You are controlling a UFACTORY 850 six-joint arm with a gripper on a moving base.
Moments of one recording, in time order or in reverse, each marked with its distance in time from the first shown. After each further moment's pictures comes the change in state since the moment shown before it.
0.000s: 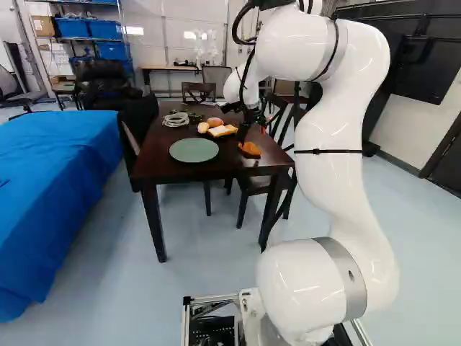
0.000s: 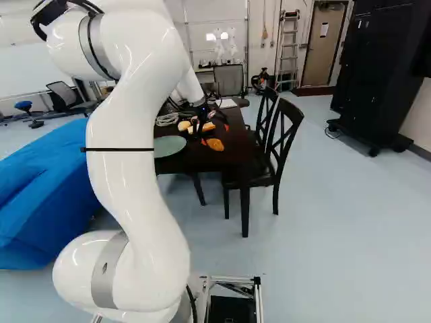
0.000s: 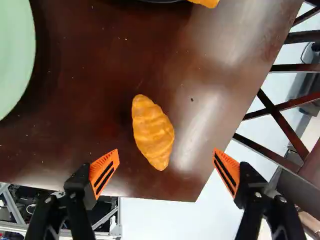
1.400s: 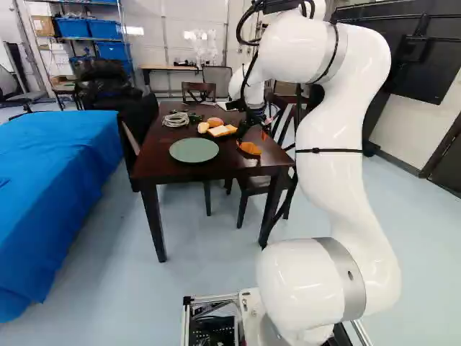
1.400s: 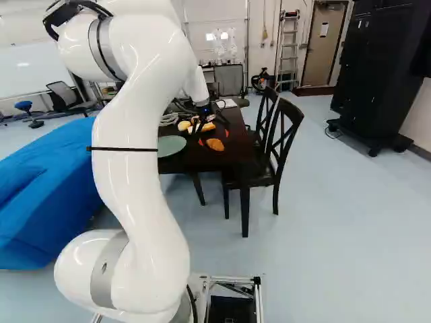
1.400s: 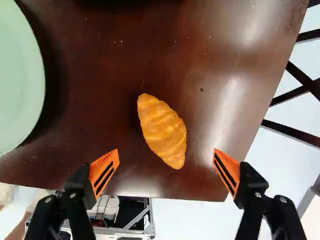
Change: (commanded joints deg) arm -2.5 -1.1 -1.6 11.8 -3.2 0.0
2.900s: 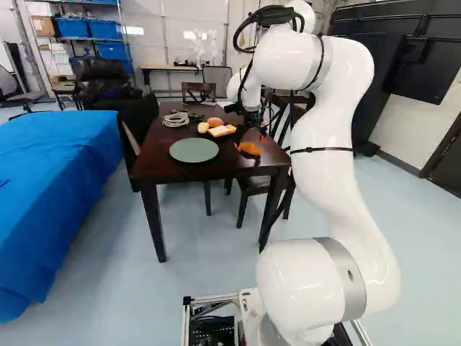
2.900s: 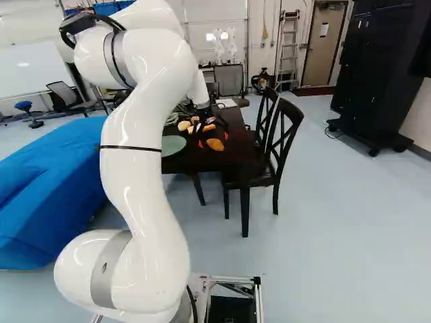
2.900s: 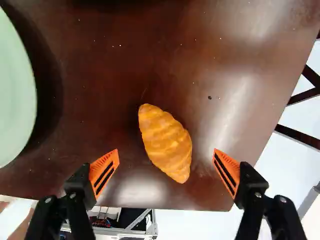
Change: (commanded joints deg) arm 0.4 -5.2 -4.5 0.7 -1.1 0.0
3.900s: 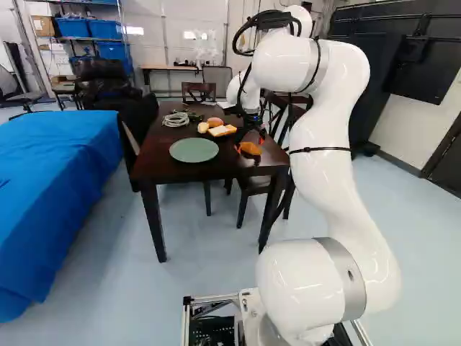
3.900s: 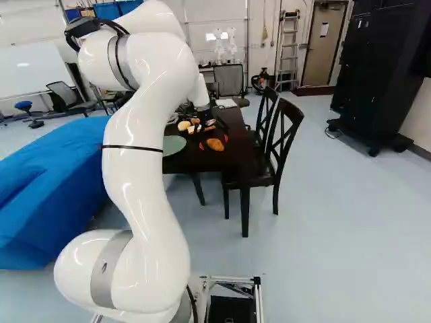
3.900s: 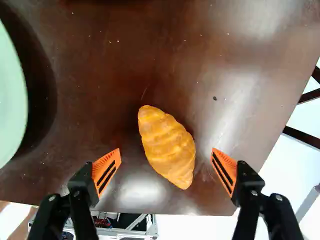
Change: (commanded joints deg) arm 0.0 -0.6 -0.2 0.0 0.0 0.0
